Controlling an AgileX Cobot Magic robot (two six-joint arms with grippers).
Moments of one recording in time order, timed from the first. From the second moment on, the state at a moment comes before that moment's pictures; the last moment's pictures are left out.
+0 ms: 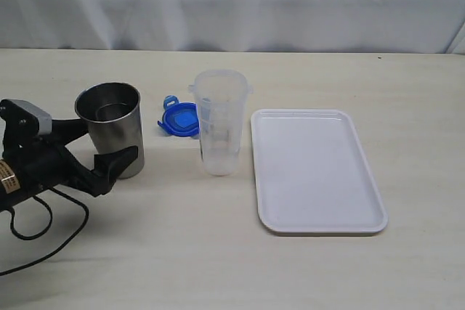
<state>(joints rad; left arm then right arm) -0.01 2.02 -0.44 0.67 -1.21 -0.14 -0.01 0.01 0.00 -0.03 0.36 0.05</state>
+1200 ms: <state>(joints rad) -0.05 2.06 -0.56 0.67 -1.21 -0.17 -0.01 0.01 0.00 -0.03 0.36 0.05</state>
